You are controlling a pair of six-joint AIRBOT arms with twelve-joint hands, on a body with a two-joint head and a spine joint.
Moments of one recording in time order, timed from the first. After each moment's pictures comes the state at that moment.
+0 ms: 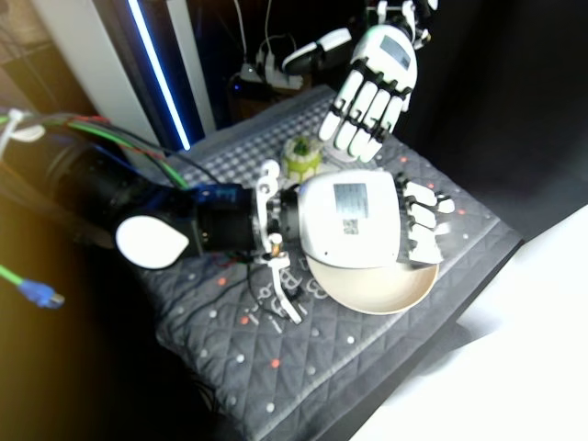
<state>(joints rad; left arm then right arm) 0.49 -1.01 1.23 0.69 -0.88 0.29 -0.16 -1.43 1.74 -0.45 0.72 -0.30</state>
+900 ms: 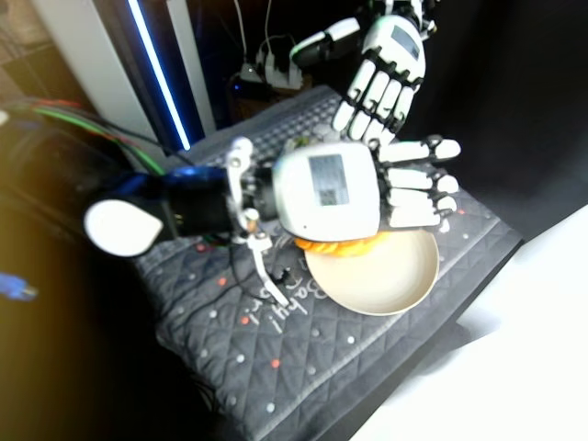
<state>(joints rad) 0.50 -0.95 1.20 0.65 -0.87 0.29 -0.16 -1.29 1.57 -0.51 0.78 -0.30</state>
